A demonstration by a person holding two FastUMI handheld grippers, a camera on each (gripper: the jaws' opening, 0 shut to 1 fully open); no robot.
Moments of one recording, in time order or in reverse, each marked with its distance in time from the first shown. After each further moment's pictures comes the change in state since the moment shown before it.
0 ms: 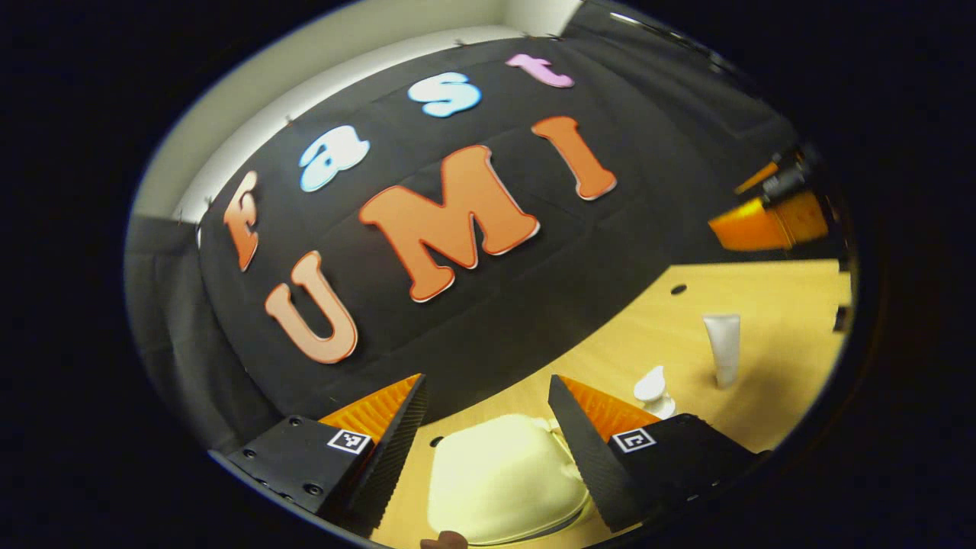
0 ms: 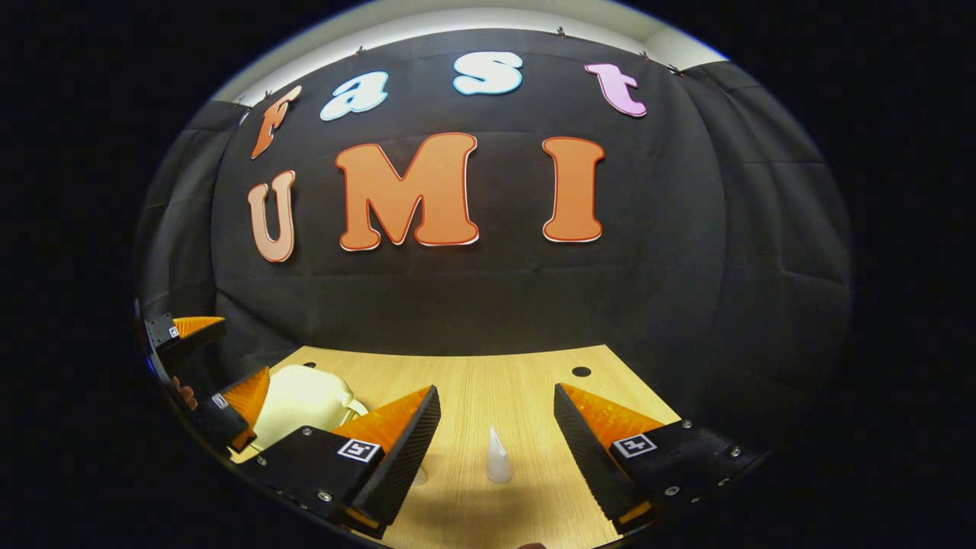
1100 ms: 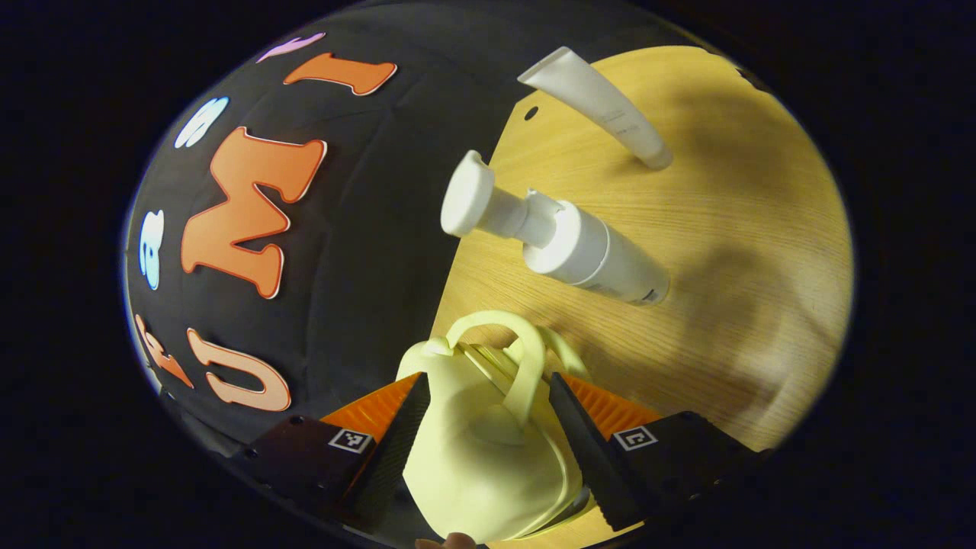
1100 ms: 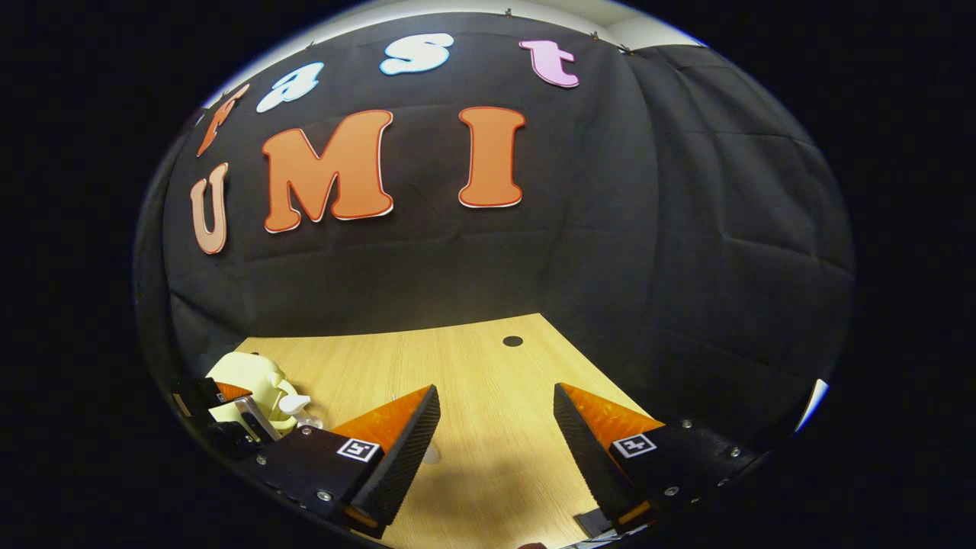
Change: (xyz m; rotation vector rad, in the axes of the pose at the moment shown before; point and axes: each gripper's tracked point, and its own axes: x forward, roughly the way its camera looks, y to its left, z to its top) left arm 0.064 -0.128 -0.155 0.567 0.394 -0.298; right arm -0.008 -0.101 -0.038 0.057 0.106 -0.220
